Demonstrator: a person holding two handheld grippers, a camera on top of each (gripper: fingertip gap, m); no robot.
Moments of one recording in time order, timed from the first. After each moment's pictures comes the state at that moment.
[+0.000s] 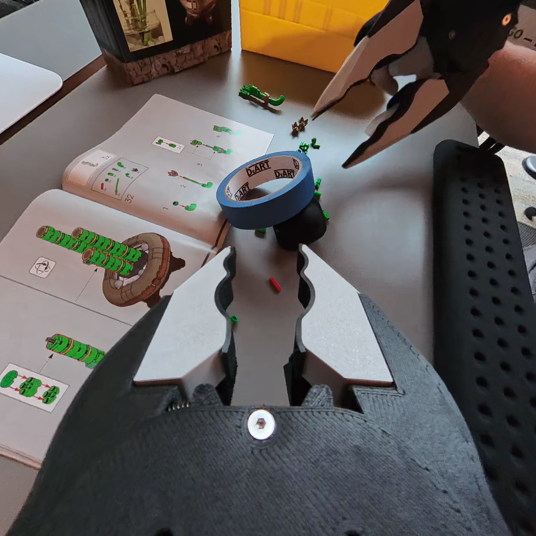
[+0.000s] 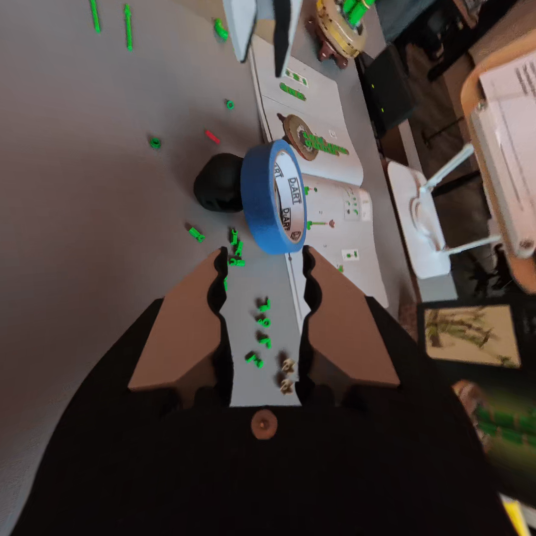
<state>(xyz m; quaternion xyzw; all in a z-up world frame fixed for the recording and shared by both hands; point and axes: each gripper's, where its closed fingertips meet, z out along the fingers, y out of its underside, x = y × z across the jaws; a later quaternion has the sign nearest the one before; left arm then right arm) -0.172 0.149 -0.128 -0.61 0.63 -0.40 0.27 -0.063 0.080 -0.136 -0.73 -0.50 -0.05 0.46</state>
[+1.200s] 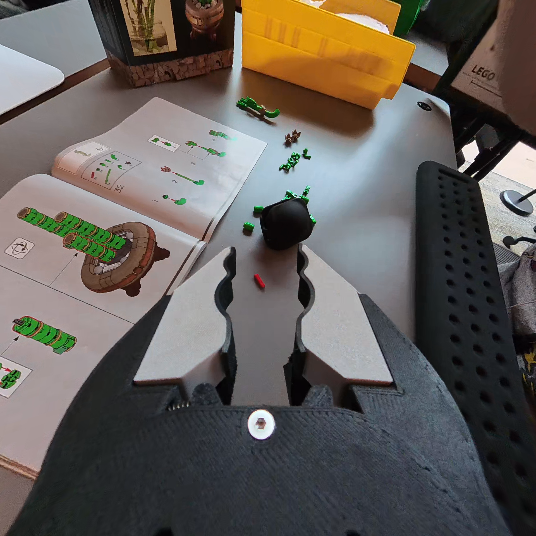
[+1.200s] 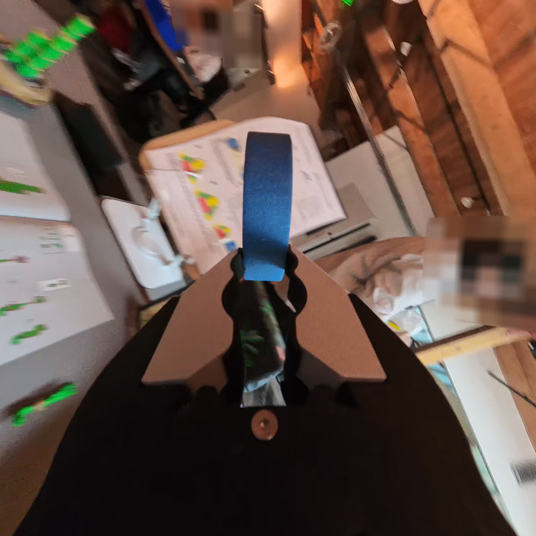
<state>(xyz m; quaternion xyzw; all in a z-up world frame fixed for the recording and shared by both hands) -0.180 0.138 -0.127 -0.62 0.59 -0.43 0.28 0.038 0.094 0.138 -0.57 -0.38 -0.37 0.63</state>
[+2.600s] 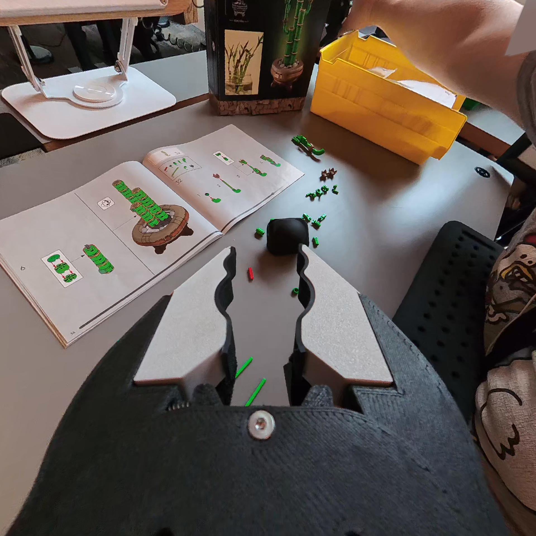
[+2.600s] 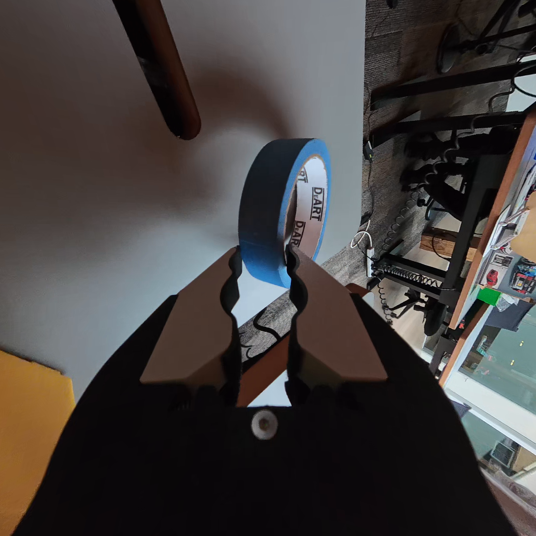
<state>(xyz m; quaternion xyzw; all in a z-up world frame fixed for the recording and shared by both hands) -0.212 0.121 -0.083 -0.71 0.47 -0.37 0.37 0.461 0.231 -0.177 -0.85 -0.41 -0.27 0.18</state>
